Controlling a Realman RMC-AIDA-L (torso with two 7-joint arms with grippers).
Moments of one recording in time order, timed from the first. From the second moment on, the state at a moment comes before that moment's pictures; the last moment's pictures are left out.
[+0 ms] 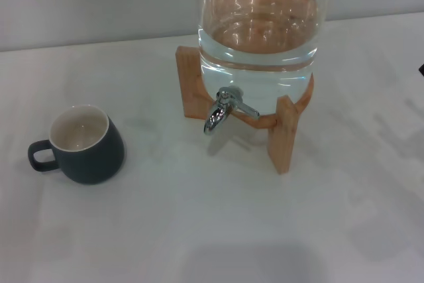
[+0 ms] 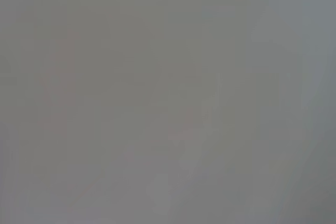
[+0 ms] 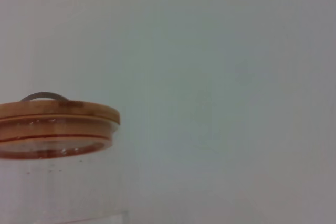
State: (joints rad) left arm -0.37 -2.08 2.83 0.02 -1.47 1.38 -0.44; right arm 0.19 2.01 -0.86 -0.15 2.33 1.65 -2.56
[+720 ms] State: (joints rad) left arm -0.36 -2.08 2.83 0.03 -1.47 1.39 -0.44; right arm 0.18 2.00 -0.89 -0.16 2.32 1.65 -2.55
